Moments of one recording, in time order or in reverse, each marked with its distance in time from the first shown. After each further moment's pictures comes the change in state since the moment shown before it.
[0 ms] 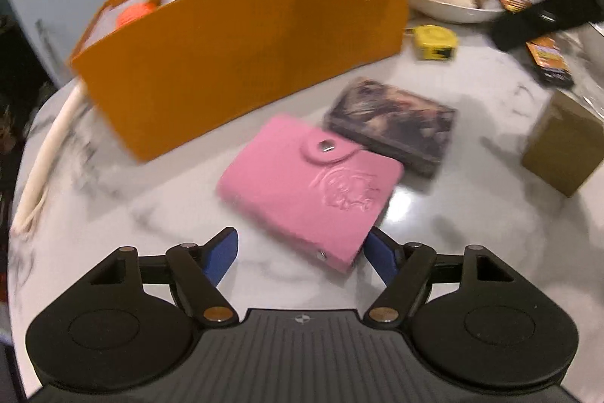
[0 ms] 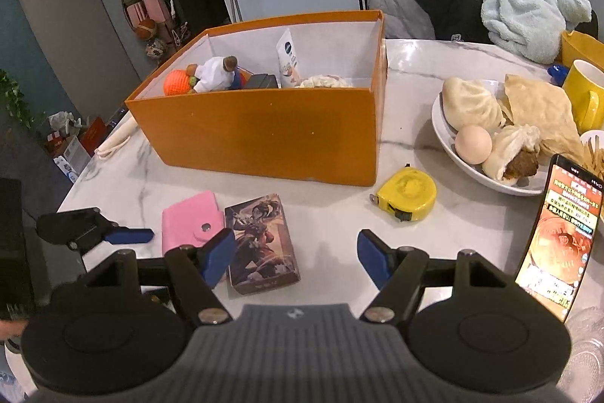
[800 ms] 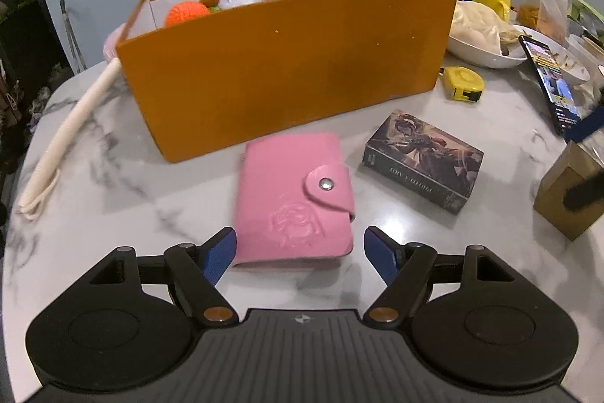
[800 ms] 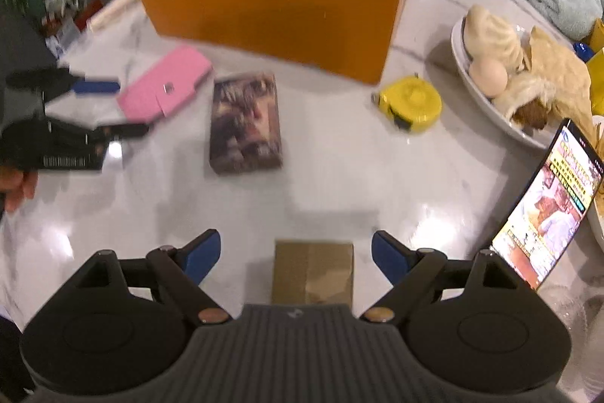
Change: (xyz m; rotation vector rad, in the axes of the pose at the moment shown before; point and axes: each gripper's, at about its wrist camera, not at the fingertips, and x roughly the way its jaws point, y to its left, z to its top) left arm 0.002 0.017 0.003 -0.106 -0.065 -0.036; right arm 0.021 0.000 -0.022 -0.196 0.360 -0.061
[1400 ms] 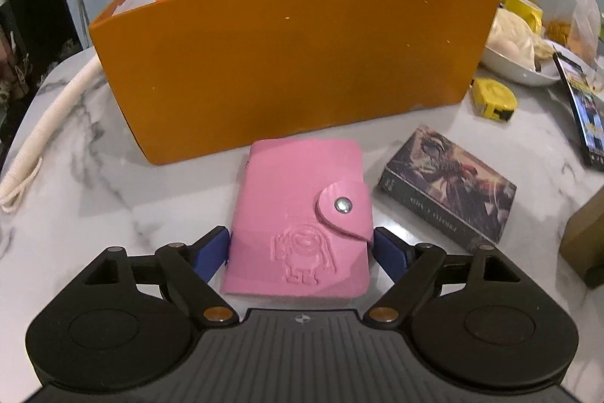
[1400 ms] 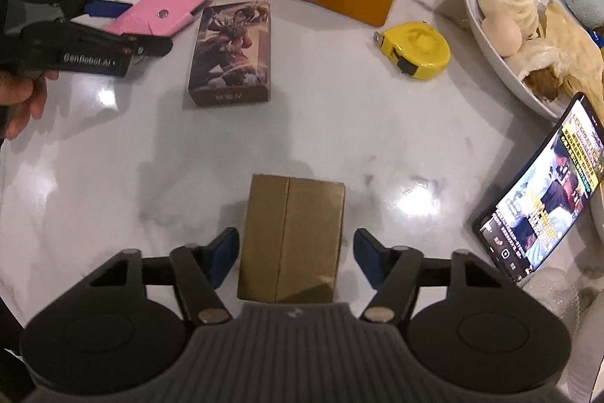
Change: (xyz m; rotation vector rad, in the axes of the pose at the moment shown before) left arm 0.033 0.003 0.015 -0.080 0.019 0.020; right arm 0.021 -0.002 -0.015 -0.069 0.135 -0.030
